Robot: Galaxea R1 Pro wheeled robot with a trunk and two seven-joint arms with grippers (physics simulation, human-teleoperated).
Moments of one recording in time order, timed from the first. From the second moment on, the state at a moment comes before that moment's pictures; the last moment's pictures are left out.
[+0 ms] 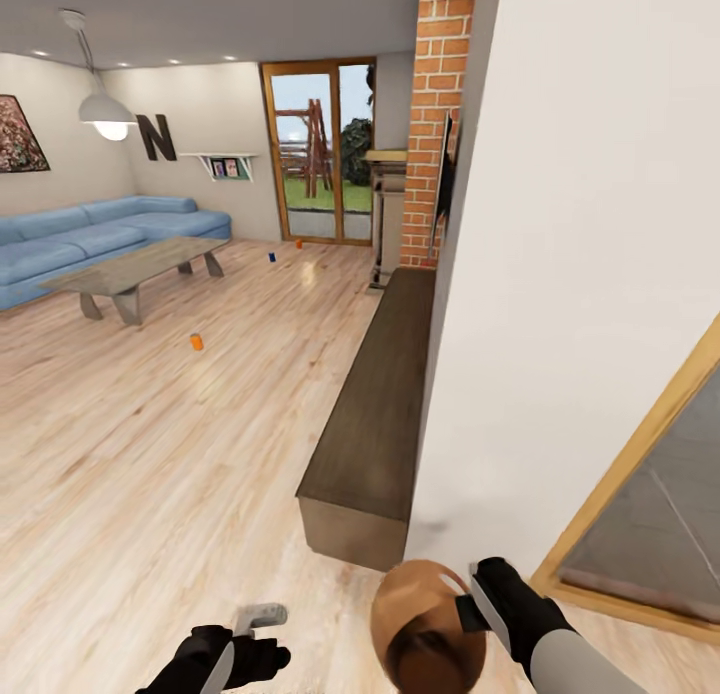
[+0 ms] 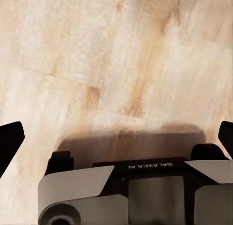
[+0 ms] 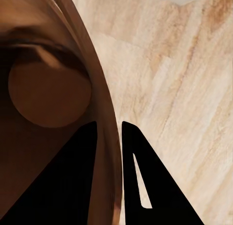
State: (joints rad) left arm -0.35 -0.03 -0.05 -0.67 0.14 0.60 -0.06; right arm -0.60 0.03 0.07 -0.44 0.00 0.72 -0.12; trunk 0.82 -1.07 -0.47
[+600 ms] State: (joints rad) left arm -0.35 -0.03 -0.05 -0.67 0.14 0.60 -0.06; right arm -0.60 0.03 0.09 -0.43 0.02 0.72 -0.09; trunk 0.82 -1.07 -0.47
